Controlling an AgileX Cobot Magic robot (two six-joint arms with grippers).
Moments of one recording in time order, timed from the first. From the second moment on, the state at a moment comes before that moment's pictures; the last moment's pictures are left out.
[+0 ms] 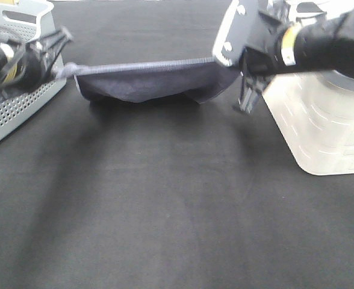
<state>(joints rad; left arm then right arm) -0.36 1.71 -0.92 1.76 0.19 -2.63 0.36 1.69 -0.93 -0.71 -0.20 -0.27</state>
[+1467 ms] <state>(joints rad) -0.34 1.65 -0.60 1.71 0.11 -2.26 0.33 1.84 -0.57 -0.87 -0.38 -0.27</state>
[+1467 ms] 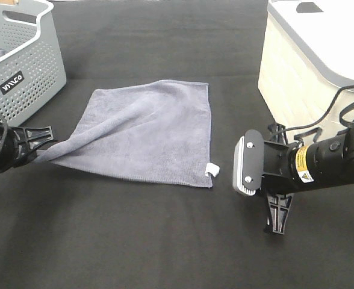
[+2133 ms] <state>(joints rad) -0.34 1.61 -0.60 1.71 0.02 -2.26 0.33 1.77 -0.57 -0.87 -0.37 -0.27</state>
